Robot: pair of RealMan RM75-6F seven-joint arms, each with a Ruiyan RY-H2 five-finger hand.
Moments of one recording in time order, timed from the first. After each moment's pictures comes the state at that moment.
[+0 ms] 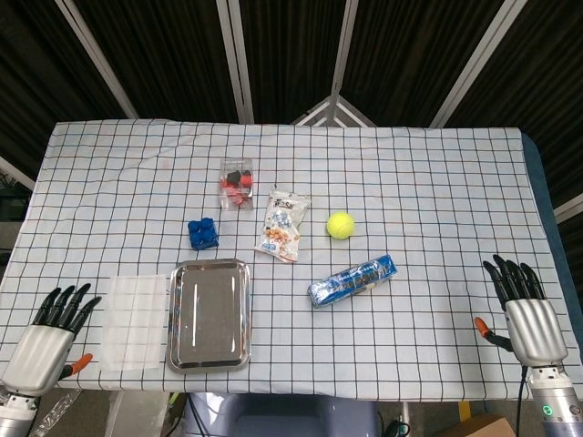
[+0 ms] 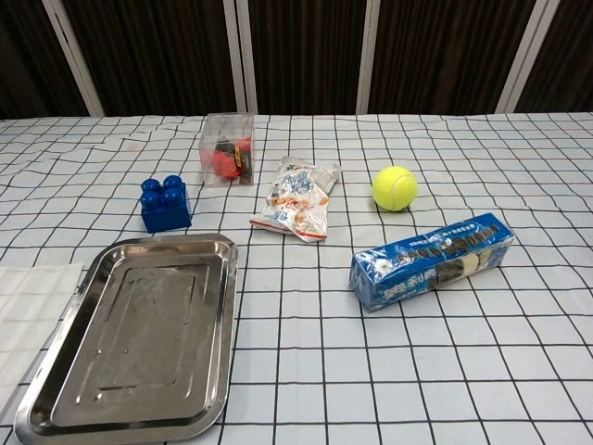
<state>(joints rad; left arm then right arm) -0.02 -1.18 0.11 -1.62 1.73 1.52 0.29 0.10 -1.13 0.05 -1.62 -1.55 1.47 -0.03</state>
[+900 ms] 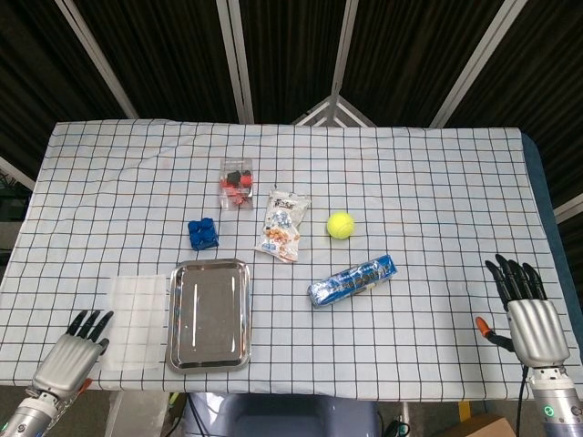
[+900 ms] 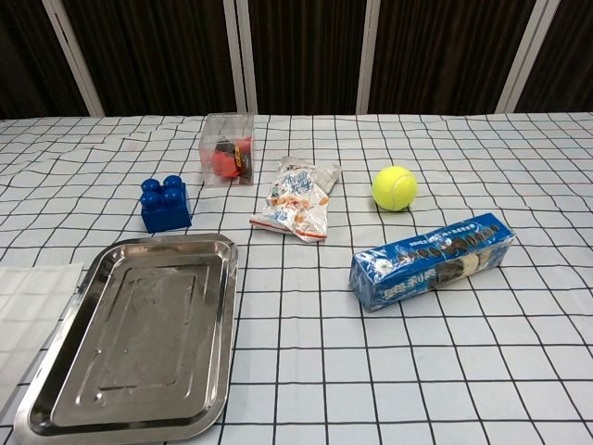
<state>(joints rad) -0.11 -1.16 0.14 -1.69 1.53 1.17 0.65 0.10 -1.13 0.05 -1.62 -1.54 1.48 -0.02</state>
